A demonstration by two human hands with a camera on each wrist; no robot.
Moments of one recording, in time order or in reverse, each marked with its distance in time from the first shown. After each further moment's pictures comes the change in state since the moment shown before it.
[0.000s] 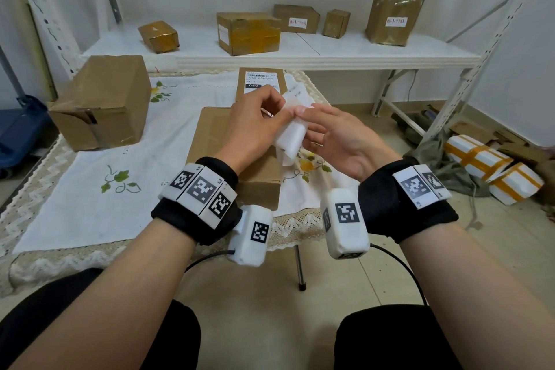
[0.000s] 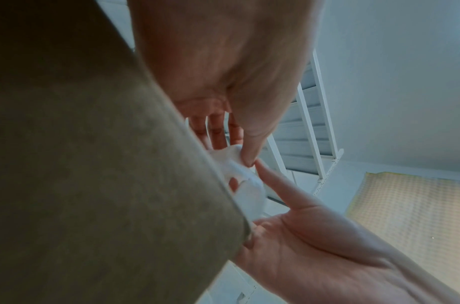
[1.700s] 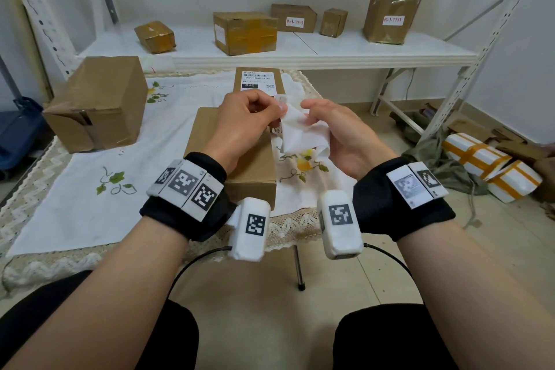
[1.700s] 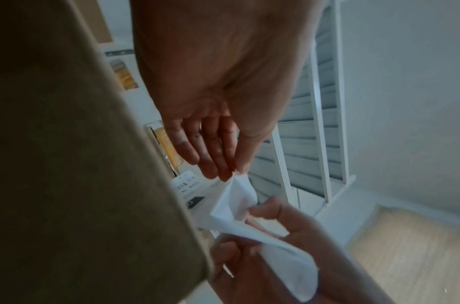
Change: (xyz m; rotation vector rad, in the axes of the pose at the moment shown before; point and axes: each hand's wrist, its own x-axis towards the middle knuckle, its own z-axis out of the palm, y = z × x) left_hand -0.001 0.006 -0.007 -0.267 -0.004 -0.243; right_hand -0.004 -0.007 -0.001 -0.106 0.079 -0.046
